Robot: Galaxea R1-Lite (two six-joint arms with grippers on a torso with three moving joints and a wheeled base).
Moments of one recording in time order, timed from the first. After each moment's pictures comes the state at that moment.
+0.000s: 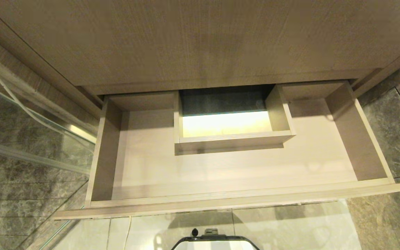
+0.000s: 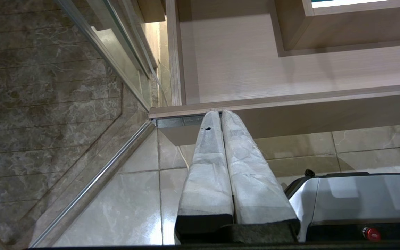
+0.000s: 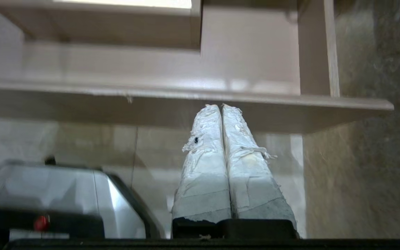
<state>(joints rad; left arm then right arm) 0.00 0.00 0.00 0.00 0.00 0.01 0.12 0.12 -0.07 -0.05 -0.06 -0.11</state>
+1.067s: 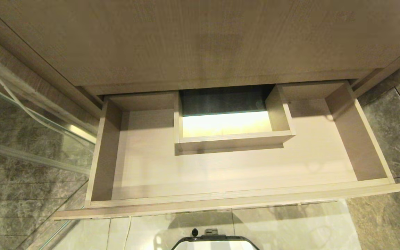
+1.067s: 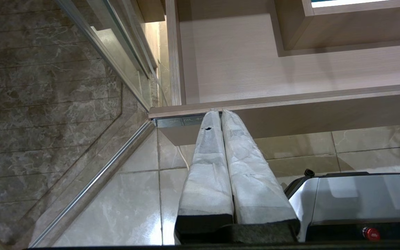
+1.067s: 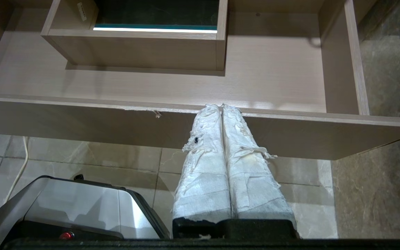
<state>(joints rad) 0.00 0.00 0.00 0.00 0.00 0.01 0.14 0.00 0.00 -0.11 0.02 -0.07</state>
